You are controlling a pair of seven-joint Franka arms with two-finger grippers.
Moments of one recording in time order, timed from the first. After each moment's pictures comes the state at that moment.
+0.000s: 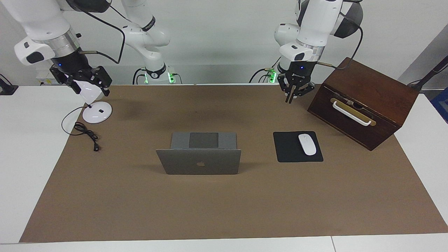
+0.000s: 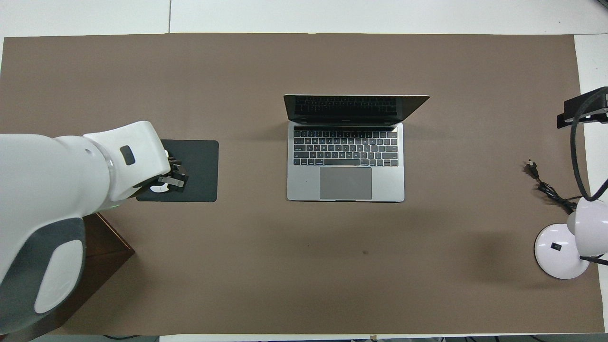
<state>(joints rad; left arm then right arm) -0.43 -0.21 0.06 -1.94 -0.02 1.94 0.09 -0.05 0.10 0.00 -1.36 -0.01 1.45 0.08</state>
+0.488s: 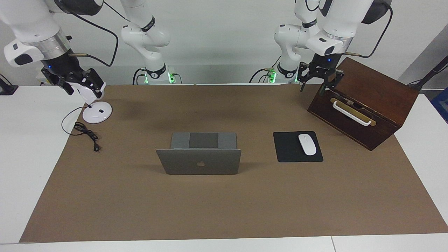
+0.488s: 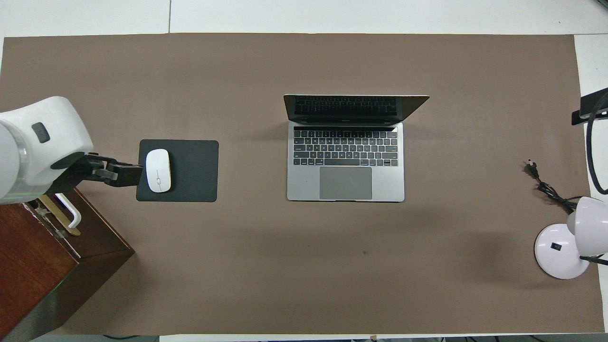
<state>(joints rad) -0.30 -0.21 0.06 -1.84 -0.02 1.78 0.08 -0.09 0.10 0.00 -1.35 -0.01 1.45 0.08</state>
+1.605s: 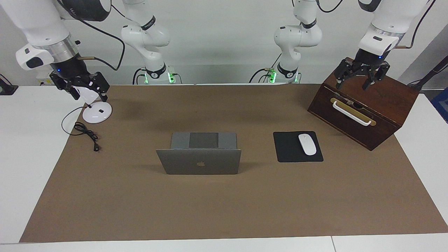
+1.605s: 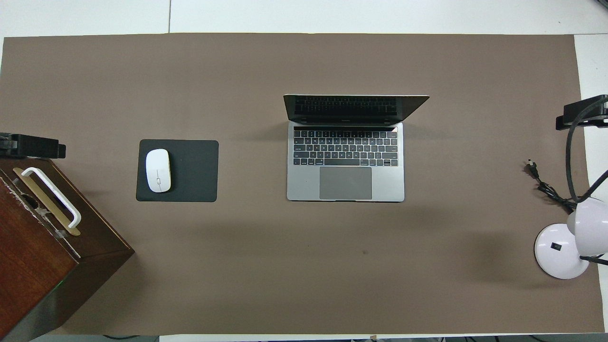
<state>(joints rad) -0.11 -0.11 0.06 -1.67 -0.02 1.66 0.07 -0.09 0.02 0.01 -1.53 0.01 1.60 0.05</state>
